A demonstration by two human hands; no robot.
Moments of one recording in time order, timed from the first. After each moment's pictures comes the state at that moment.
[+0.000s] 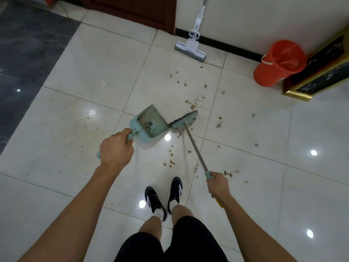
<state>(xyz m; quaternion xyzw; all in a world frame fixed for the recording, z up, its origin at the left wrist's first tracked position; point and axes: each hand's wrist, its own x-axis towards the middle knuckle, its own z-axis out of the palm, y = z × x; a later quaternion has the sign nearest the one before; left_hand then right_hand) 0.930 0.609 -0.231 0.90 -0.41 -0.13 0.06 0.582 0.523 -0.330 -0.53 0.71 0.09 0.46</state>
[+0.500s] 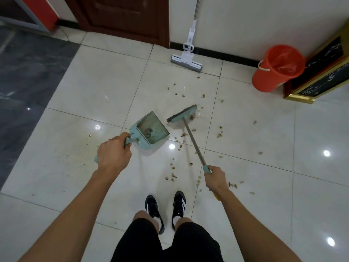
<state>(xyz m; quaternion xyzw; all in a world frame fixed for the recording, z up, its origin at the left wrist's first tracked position) 0.946 0.534 -0.216 0.89 -0.44 -0.11 0.05 0.614 0.435 -0.322 -0.55 0.68 0.06 0.48</state>
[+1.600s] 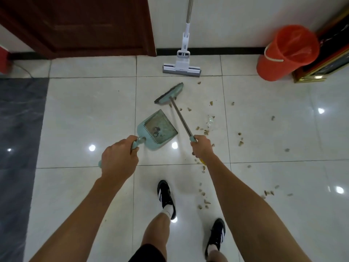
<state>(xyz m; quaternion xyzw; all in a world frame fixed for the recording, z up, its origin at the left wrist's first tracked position) 1.233 0.280 -0.277 0.80 -0.58 -0.15 0.04 0.980 0.174 -0.398 -0.50 0.71 -0.01 0.49</state>
